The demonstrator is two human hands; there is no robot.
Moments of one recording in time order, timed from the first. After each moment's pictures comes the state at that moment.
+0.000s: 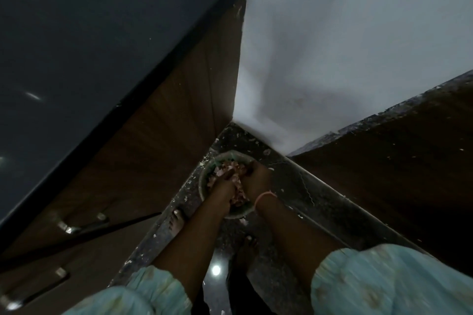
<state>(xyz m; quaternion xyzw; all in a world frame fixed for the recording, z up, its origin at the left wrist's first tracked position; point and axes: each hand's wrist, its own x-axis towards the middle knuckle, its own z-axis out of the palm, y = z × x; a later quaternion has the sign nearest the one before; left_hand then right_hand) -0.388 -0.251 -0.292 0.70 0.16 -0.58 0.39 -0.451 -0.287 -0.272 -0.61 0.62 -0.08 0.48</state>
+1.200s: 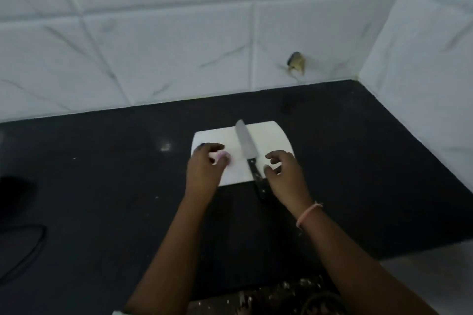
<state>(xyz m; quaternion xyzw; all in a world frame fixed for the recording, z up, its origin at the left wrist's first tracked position) -0.045 0.065 0.054 0.88 -0.02 0.03 0.48 -0.097 -0.119 0.044 -0.87 0.13 -0.12 0.47</state>
